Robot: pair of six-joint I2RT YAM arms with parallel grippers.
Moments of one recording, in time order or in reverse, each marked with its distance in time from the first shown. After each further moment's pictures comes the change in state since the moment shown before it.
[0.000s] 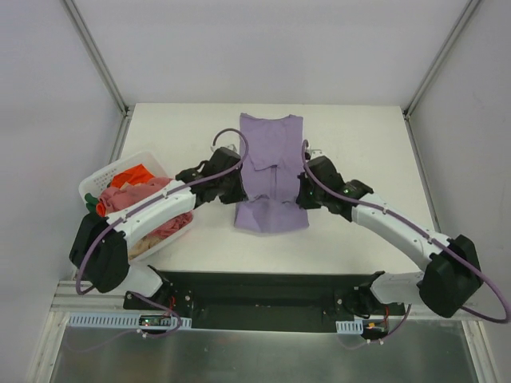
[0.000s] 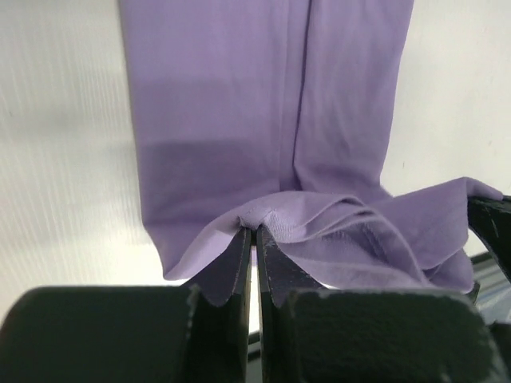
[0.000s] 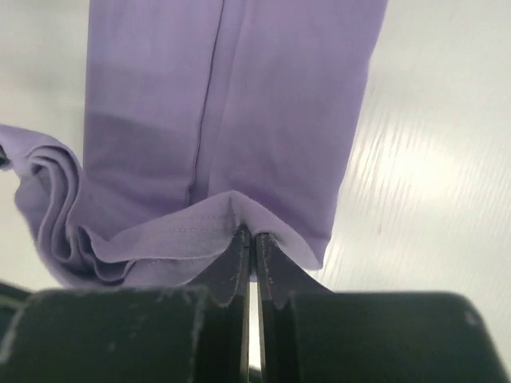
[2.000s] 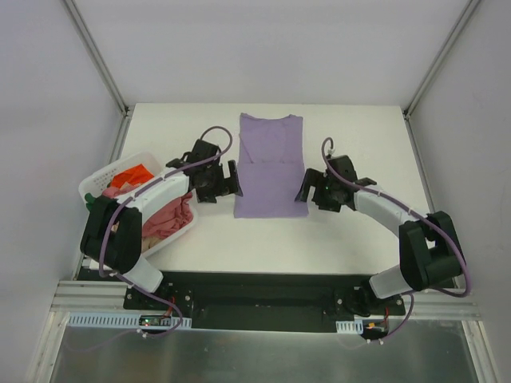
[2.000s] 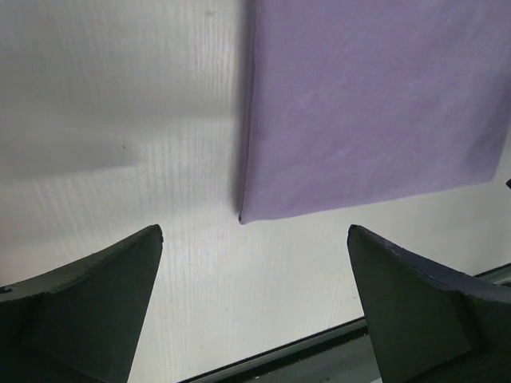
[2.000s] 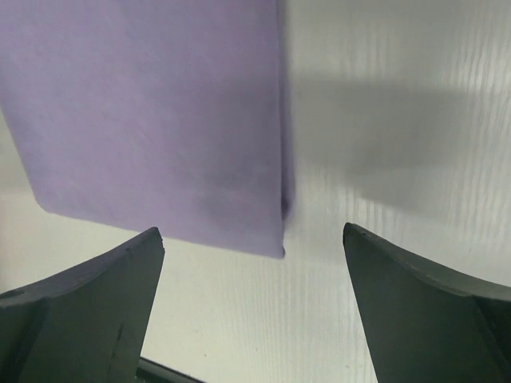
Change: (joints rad) left arm 0.273 0.180 0.070 -0.021 0.187 0.206; right arm -0.328 0.215 -0.056 0.210 -0.271 0.063
